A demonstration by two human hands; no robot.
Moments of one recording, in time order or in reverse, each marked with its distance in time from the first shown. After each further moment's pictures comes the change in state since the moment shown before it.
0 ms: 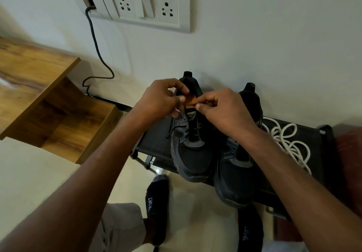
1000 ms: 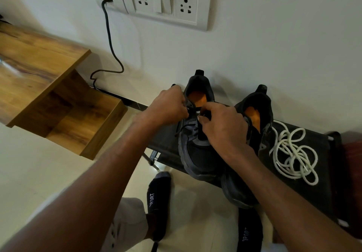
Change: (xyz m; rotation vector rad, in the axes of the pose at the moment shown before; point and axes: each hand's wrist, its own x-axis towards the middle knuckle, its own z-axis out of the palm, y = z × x) left_hand 0.003 -0.012 0.004 0.426 -0.021 -0.104; right_hand -0.015 0.000 0.051 -0.436 0.139 0.045
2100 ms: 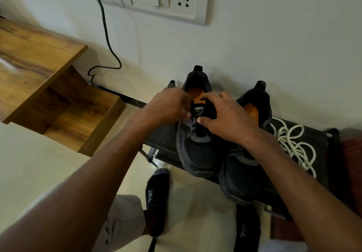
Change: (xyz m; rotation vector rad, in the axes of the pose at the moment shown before) left_hand -0.003 0.000 0.001 0.222 -0.142 0.140; right_hand 0.018 0.026 -0.022 0.072 -0.311 -0.152
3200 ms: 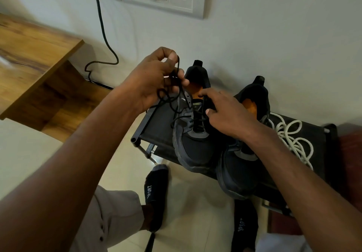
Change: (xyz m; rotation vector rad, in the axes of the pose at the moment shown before) left_hand -0.012 -0.002 -0.034 -1.321 0.211 -0.082; right_hand -0.001 0.002 -0.003 0.042 -0.065 0.005
